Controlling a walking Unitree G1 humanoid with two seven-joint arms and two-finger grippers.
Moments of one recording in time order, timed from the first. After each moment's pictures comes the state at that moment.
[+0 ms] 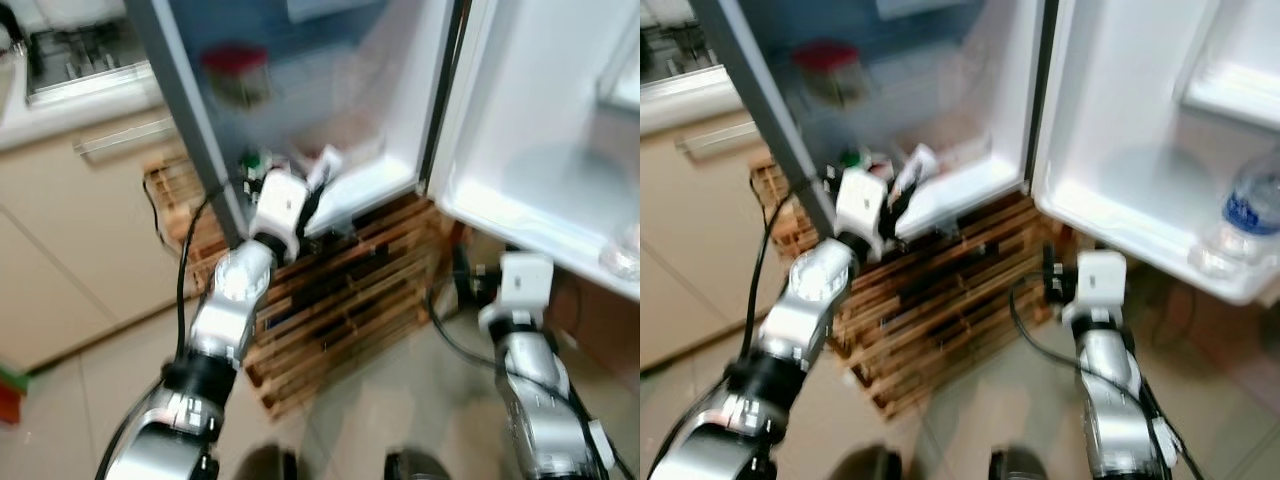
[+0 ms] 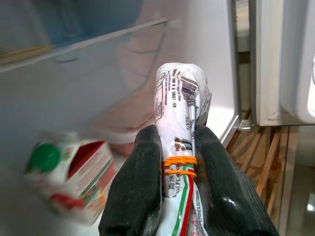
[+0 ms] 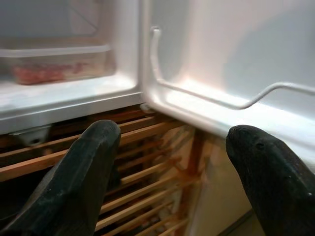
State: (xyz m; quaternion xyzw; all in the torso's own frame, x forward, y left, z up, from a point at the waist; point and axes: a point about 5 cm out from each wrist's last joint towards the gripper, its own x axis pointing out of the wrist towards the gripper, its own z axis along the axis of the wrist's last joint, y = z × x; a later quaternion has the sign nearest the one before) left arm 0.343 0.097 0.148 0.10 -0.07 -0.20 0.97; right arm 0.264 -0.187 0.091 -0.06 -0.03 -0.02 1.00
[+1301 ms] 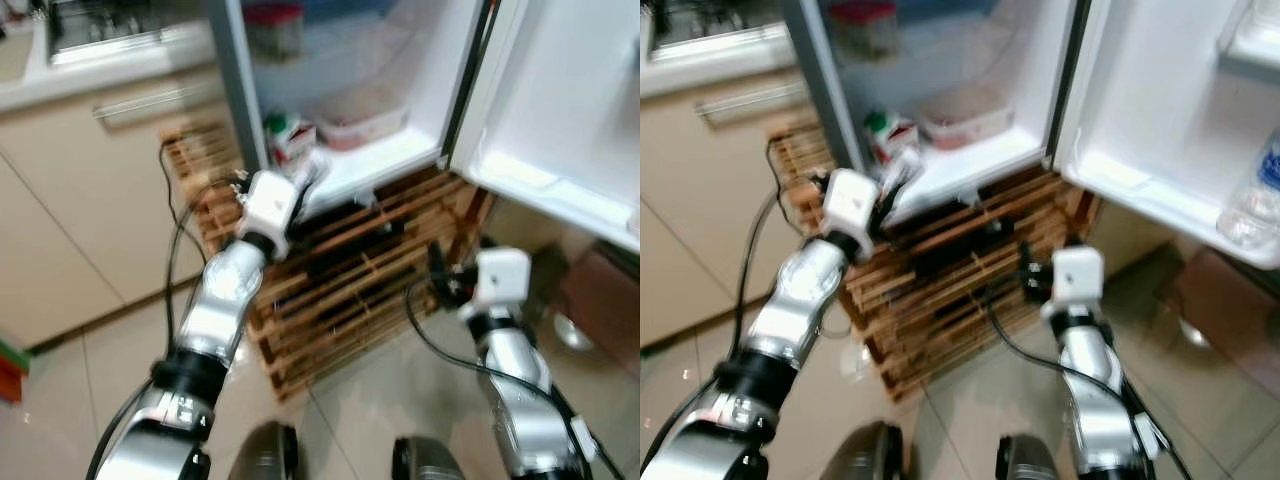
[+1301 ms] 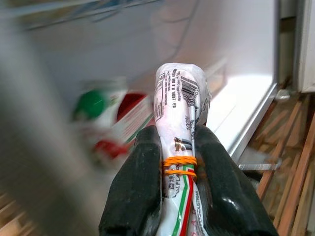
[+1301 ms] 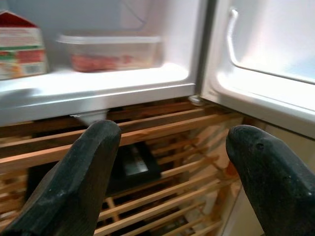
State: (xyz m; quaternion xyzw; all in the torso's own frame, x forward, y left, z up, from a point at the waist) left arm 0.346 0.107 0.147 0.11 -0.07 -0.17 0.98; right arm 0.268 -0.167 0.099 -0.06 -0.04 0.03 1.00
